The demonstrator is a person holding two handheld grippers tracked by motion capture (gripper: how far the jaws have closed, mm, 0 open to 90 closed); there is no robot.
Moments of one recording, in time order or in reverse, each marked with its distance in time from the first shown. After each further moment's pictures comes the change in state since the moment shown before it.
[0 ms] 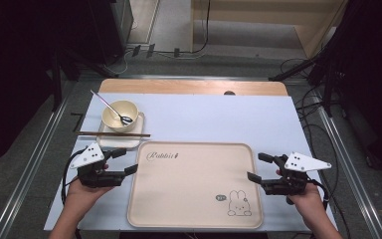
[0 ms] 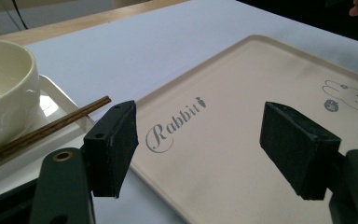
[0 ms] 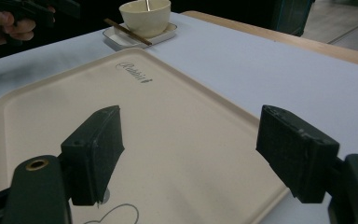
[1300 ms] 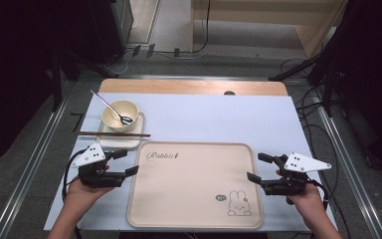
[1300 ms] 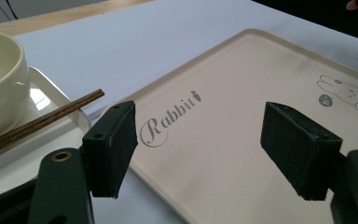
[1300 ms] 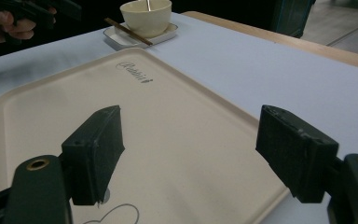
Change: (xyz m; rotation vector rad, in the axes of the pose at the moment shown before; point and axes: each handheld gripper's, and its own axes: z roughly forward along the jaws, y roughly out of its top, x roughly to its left) left arm 0.000 0.000 0.001 0.029 -0.014 0.005; right arm 0.002 0.001 0.000 -0.002 -0.003 -0.010
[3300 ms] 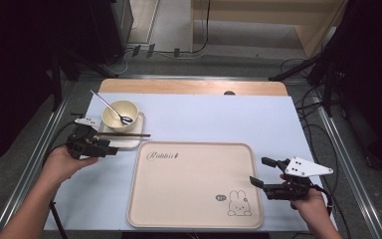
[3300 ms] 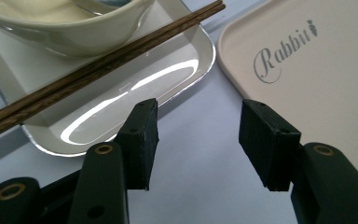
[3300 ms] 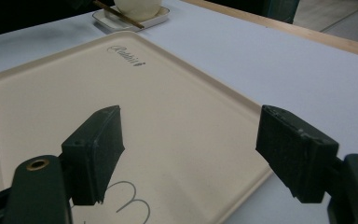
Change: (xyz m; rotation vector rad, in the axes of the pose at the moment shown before) left arm 0.091 0.034 0.003 0.484 0.130 -0.195; right arm 0.005 -0.007 -0.008 0.053 -0.047 -0.010
